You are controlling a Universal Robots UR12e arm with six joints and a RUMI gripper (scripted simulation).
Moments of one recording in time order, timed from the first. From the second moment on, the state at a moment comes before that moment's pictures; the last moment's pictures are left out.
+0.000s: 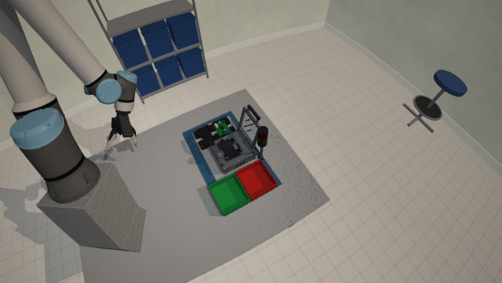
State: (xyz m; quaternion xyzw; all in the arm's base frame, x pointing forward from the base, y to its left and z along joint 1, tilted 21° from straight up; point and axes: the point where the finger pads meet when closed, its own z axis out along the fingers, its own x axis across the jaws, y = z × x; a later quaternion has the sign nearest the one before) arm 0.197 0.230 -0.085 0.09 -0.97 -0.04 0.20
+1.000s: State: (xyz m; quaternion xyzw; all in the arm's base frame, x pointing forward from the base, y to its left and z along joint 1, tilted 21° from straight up) arm 0.493 0.181 0.015 -0.02 -0.99 -0.13 0.03
